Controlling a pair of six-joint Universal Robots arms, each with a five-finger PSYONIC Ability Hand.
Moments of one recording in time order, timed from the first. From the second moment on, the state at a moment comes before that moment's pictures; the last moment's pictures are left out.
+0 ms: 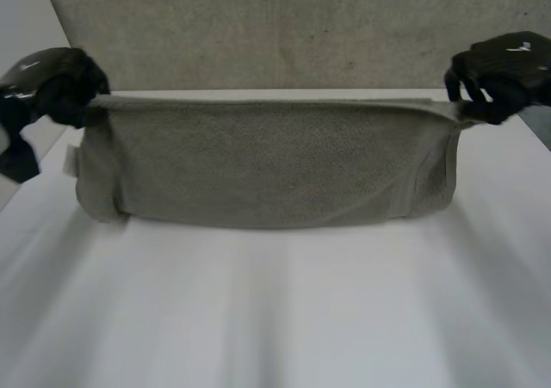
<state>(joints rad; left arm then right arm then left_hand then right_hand) 4.77 -1.74 -1.43 3.11 -0.97 3.05 1.59 -1.28 1.06 0.48 0.97 2.67 1.29 1.34 1.35 1.36 1.13 1.31 1.34 1.33 1.34 1.17</state>
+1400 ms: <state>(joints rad) 4.77 -1.62 -1.73 2.97 -0.77 3.33 1.48 -1.55 1.41 0.50 0.94 2.53 1.30 1.34 1.35 1.36 1.14 1.32 1.34 1.34 1.35 1.17</state>
